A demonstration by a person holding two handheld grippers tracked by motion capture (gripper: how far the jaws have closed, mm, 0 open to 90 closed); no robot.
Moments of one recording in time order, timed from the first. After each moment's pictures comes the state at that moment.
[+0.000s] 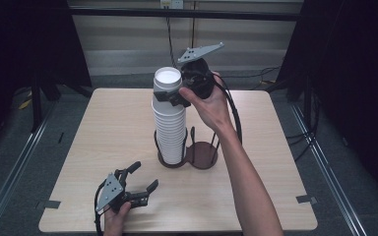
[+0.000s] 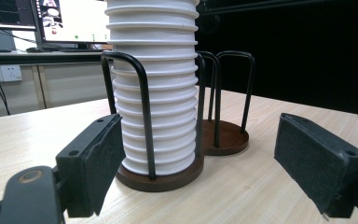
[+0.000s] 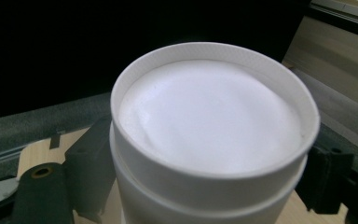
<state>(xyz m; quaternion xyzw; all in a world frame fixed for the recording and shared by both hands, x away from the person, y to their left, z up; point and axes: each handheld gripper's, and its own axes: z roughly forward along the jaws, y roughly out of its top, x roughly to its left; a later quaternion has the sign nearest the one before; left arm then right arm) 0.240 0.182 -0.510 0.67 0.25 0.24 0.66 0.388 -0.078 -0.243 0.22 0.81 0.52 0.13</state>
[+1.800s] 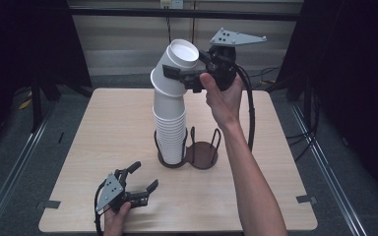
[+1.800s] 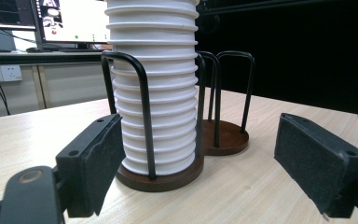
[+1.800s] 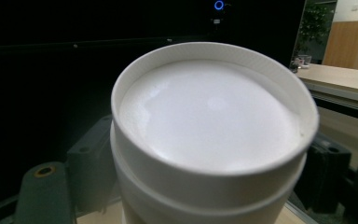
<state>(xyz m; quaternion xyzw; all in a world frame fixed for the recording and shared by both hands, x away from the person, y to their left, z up) 0.240 0.182 -0.510 0.67 0.25 0.24 0.66 0.358 -0.111 -0.202 0.22 0.70 0.66 0.16</state>
